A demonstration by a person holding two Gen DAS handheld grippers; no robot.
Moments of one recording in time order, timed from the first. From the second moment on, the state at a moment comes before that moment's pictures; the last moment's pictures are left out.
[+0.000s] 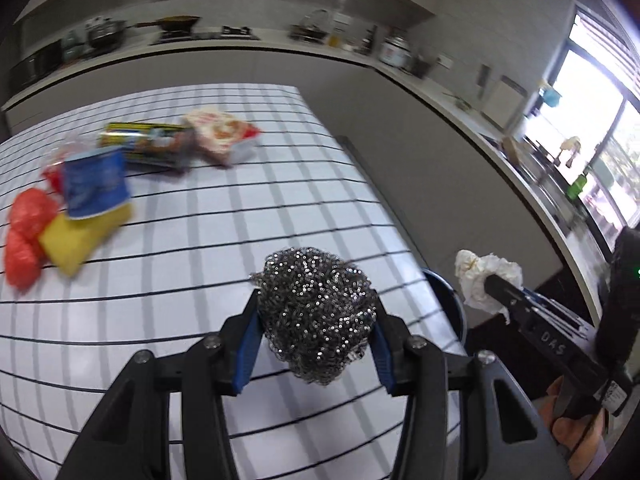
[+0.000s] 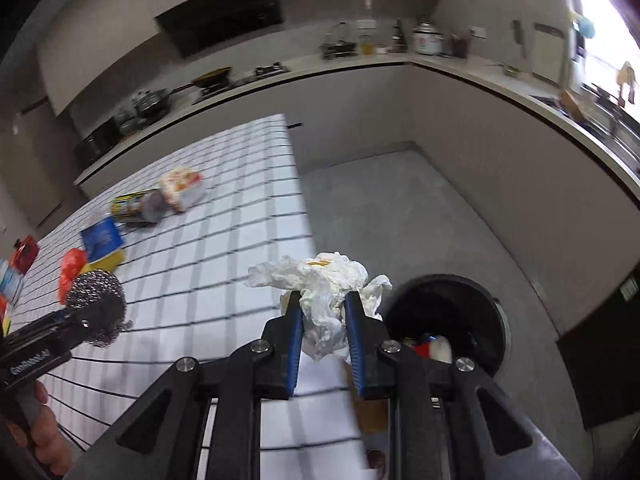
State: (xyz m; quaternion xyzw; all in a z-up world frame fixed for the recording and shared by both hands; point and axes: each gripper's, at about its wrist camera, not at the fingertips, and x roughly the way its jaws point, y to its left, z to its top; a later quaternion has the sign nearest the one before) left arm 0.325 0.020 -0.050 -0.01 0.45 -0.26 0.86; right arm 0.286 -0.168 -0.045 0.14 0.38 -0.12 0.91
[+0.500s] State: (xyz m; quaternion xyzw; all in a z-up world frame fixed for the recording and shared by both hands) left arm 0.307 -0.176 -0.099 0.02 0.50 -0.26 0.83; right arm 0.274 -0.336 -0.128 0.16 0.46 -0.09 0.87
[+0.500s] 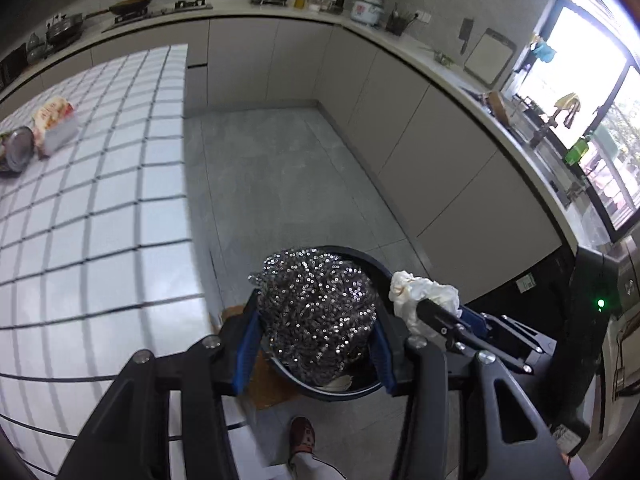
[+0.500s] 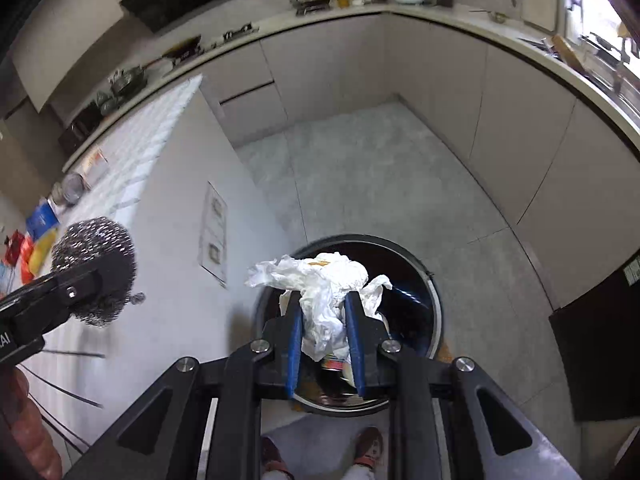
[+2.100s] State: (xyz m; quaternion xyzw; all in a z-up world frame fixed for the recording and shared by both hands) left arm 0.296 -0.040 -0.036 0.01 0.48 -0.14 0.87; right arm 0.291 -0.224 -0.047 0.14 0.40 -0.04 0.91
